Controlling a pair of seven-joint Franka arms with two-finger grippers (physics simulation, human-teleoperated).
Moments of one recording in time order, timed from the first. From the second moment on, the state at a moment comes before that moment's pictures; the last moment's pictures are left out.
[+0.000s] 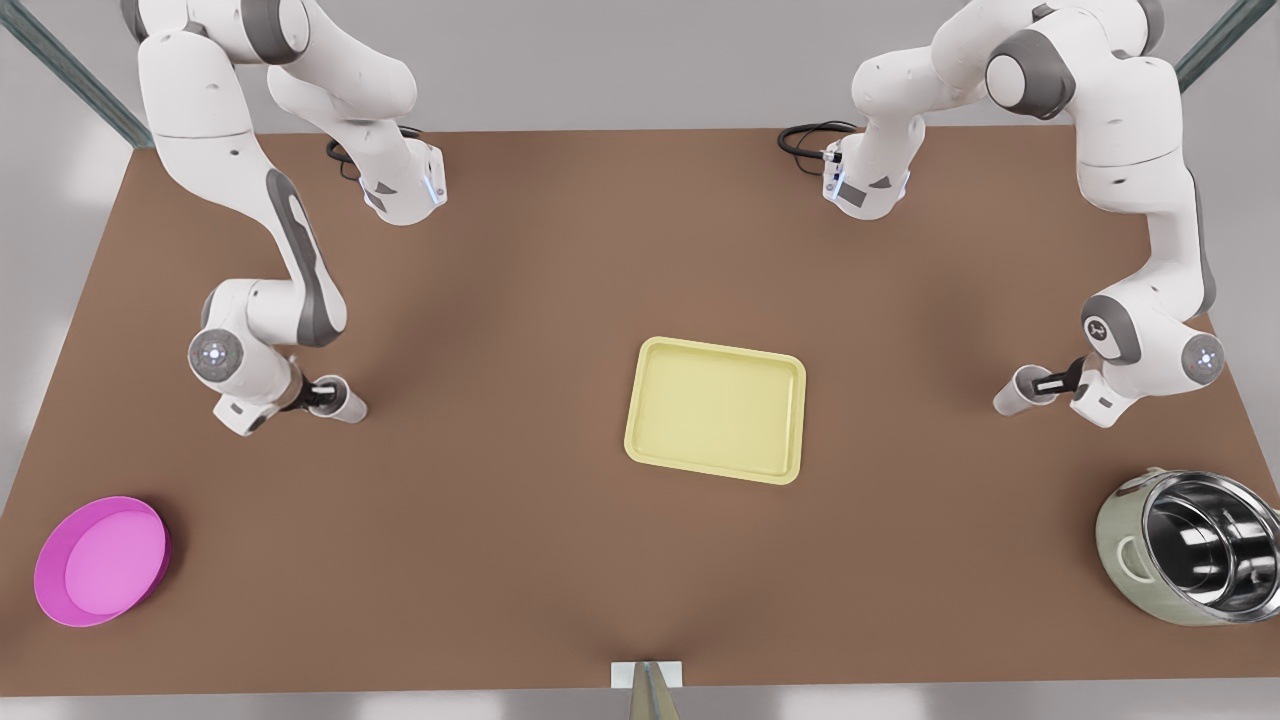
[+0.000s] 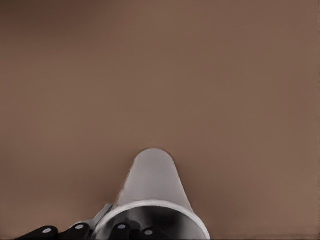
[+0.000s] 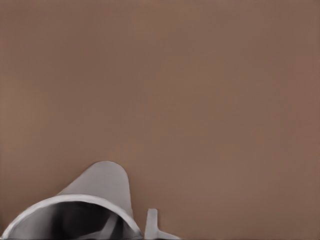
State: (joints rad) left arm 0.17 0.46 0.26 -1.97 -0.07 2.17 0.29; right arm -0.06 0.29 -0.03 -2.19 -0.14 2.36 -0.14
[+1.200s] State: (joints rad) left arm -0.07 0.52 -0.29 -1.79 -0.13 2.08 -0.33; right arm 0.65 0.82 0.14 -1.35 0.13 2.29 0.33
